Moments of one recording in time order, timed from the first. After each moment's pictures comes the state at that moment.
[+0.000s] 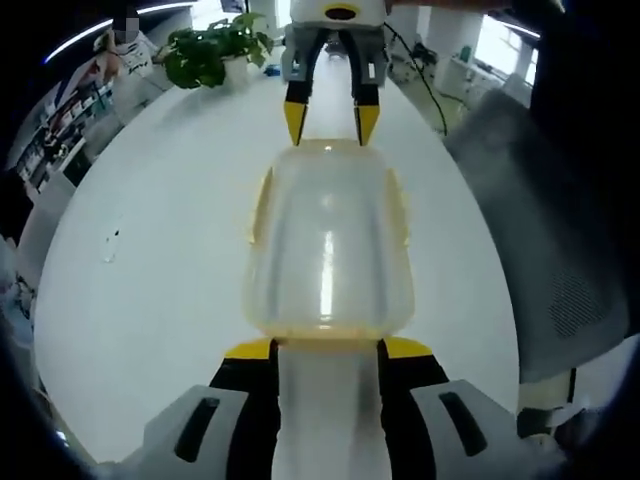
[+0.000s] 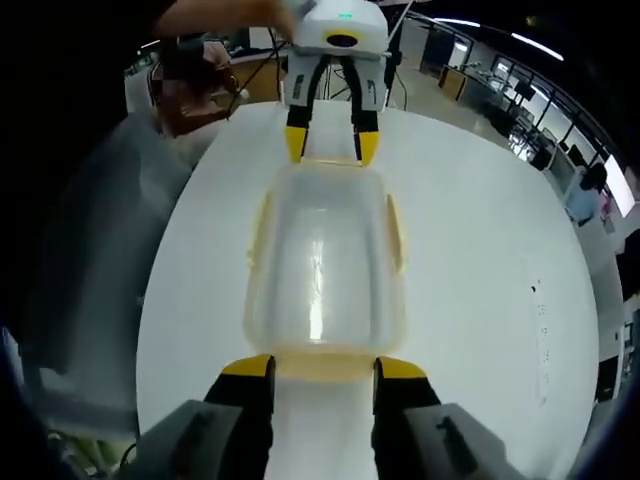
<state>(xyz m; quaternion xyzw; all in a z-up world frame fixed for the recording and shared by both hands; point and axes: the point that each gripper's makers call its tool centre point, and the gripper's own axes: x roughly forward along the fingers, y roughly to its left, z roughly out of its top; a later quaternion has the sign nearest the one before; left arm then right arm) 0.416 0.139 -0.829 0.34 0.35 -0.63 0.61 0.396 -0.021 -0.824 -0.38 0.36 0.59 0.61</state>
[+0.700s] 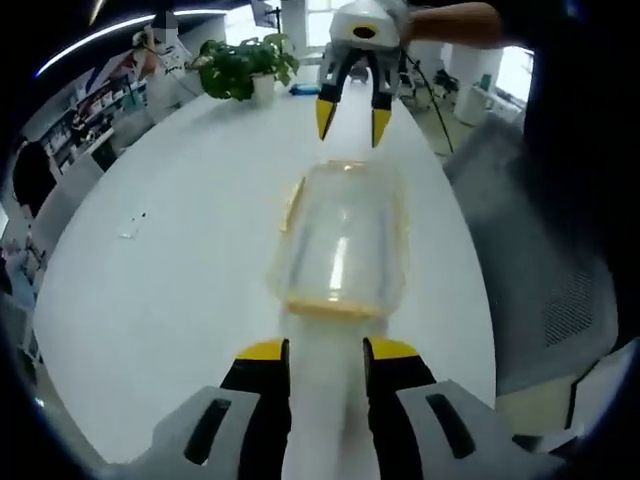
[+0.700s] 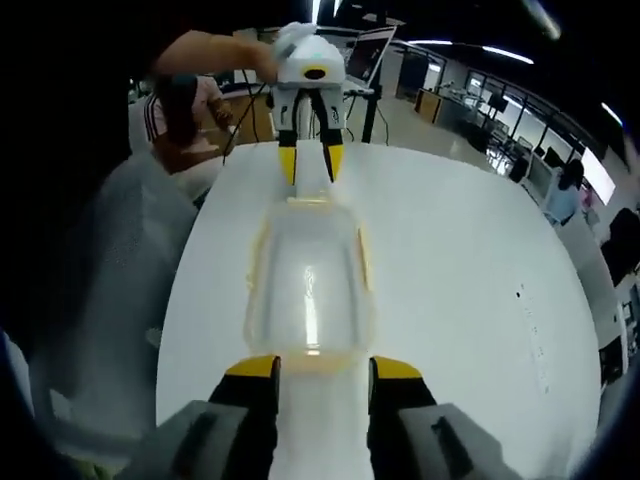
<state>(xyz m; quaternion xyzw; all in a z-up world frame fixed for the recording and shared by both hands) 0.398 0.169 -0.798 0.28 0.33 -0.61 0.67 0.387 -0.012 -0.781 -0.31 0.31 0.60 0.66</state>
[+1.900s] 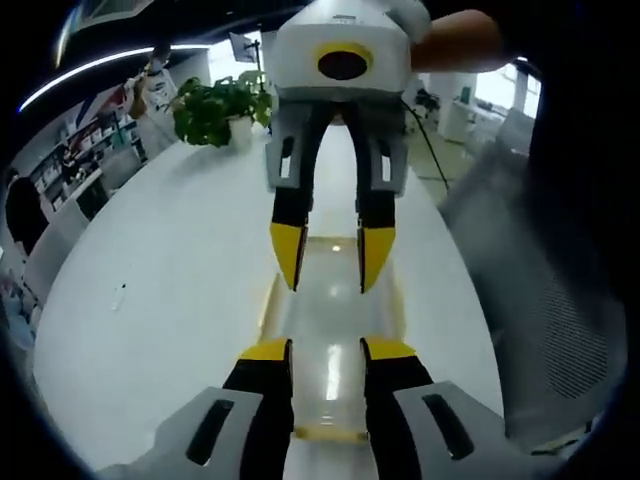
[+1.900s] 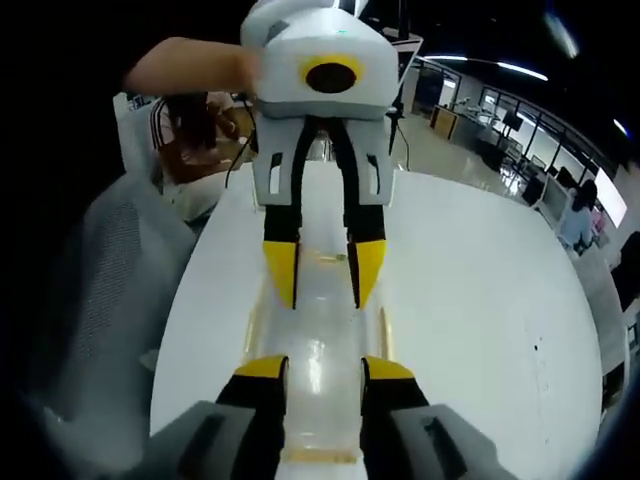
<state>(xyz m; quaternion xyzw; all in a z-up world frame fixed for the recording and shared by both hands) 0.391 0.072 -0.788 0.27 0.26 -0.65 0.66 0.389 0.061 -0.794 -0.33 0.30 0.63 0.64</state>
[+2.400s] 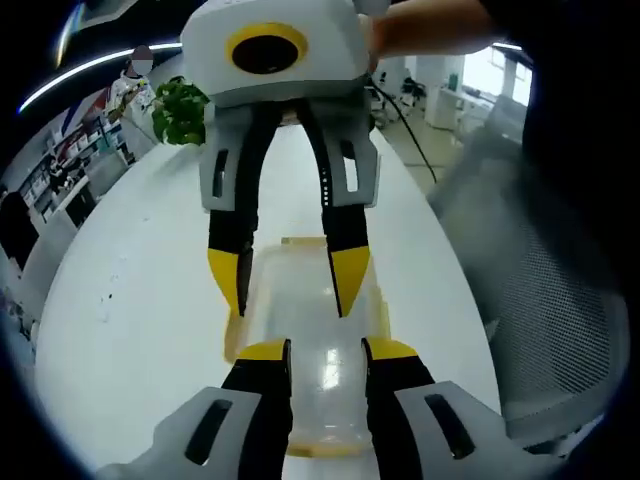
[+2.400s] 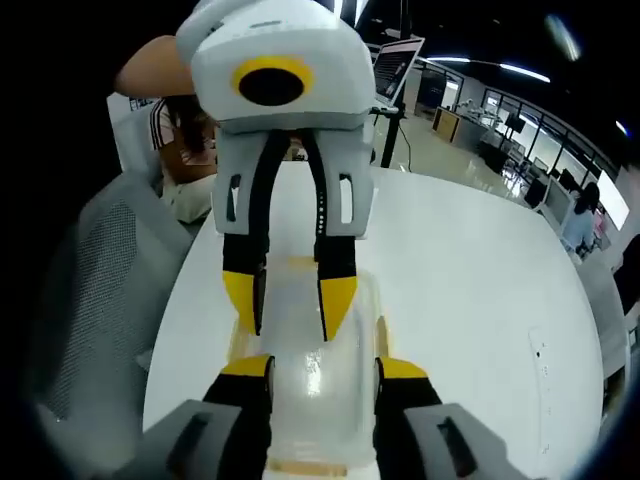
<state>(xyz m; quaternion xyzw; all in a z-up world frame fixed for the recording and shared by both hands) 0.373 0.064 -0.796 0.30 0.26 -0.66 0.64 0.393 0.066 -0.799 -0.33 0.29 0.64 0.63</state>
